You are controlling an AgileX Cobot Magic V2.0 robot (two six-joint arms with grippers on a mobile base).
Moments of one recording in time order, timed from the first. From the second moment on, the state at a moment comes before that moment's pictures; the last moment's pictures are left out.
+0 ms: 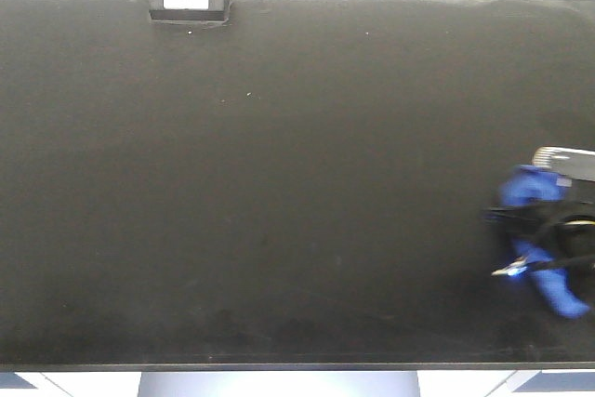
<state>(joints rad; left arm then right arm) -0.02 -0.01 0.03 0.14 0.21 -0.18 0.20 1.59 -0.33 0.58 -0.56 -0.28</state>
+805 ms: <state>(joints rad) -0.02 -0.01 0.03 0.14 0.21 -0.18 0.49 1.66 -0.33 0.92 -0.91 -0.42</state>
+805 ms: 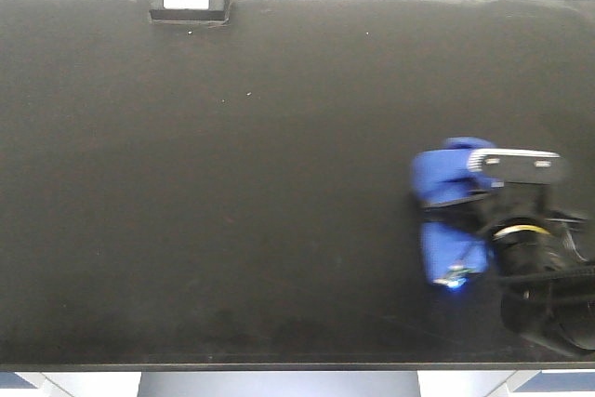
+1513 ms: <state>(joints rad) -0.02 -0.01 0.03 0.14 0.21 -0.18 0.49 1.66 -0.33 0.26 -0.72 -0.19</state>
